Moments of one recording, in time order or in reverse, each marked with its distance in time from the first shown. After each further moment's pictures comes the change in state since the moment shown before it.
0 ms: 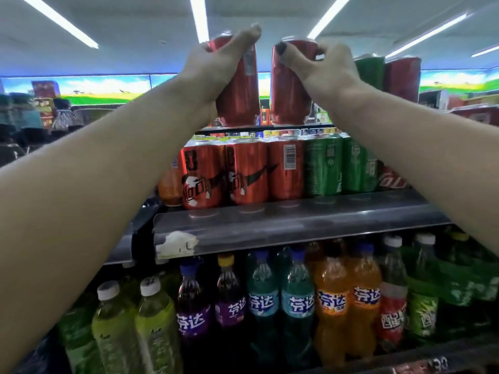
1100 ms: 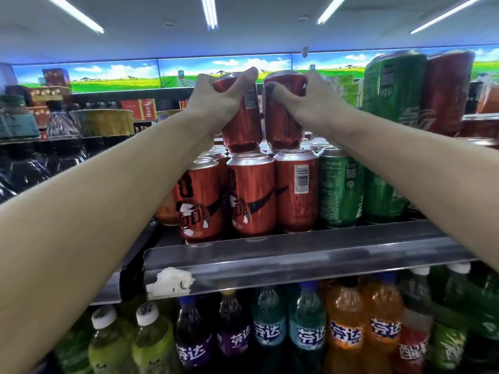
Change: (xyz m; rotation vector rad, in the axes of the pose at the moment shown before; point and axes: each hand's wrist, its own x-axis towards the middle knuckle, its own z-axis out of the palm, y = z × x) left_hand 0.060 -0.044 -0.002 0.145 0.062 -0.077; right_hand 0.047 0.056 0.040 -0.204 -0.214 0.069
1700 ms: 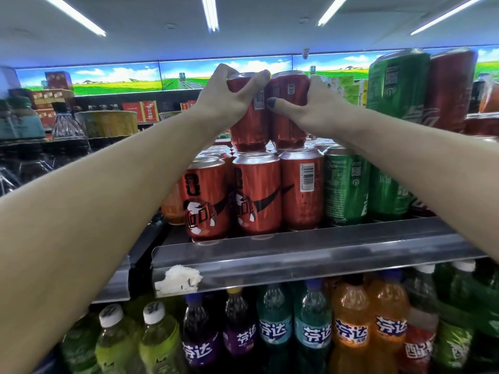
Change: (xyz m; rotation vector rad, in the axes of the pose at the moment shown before) left_hand -0.003 0.004 -0.003 0.211 -0.026 0.155; right_hand 0.015 0.016 0.001 -0.062 -0.106 -0.006
